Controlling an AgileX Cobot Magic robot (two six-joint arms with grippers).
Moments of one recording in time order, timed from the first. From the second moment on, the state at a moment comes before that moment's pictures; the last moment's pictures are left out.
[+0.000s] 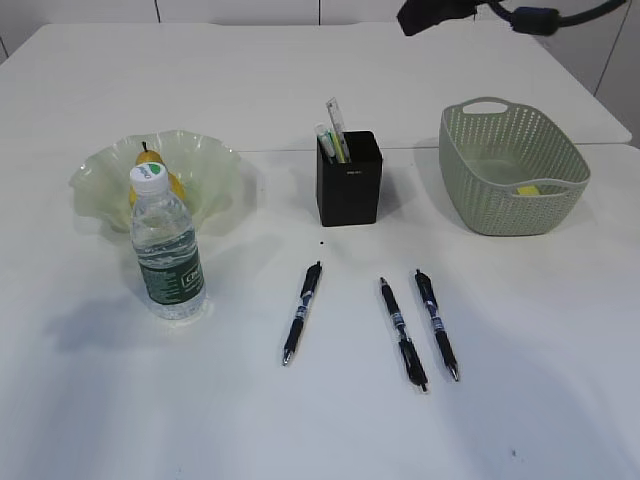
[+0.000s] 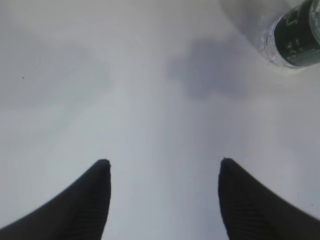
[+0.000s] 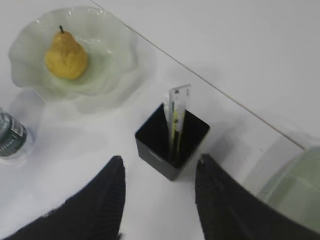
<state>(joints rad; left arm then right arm) -0.04 1.30 -0.91 -0.02 0.90 -0.14 0.17 1.90 -1.92 0.47 0.97 -0.71</state>
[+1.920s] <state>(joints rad) -0.04 1.30 -0.91 -0.02 0.90 -0.14 0.33 2.19 -1.64 -0.03 1.07 0.23</state>
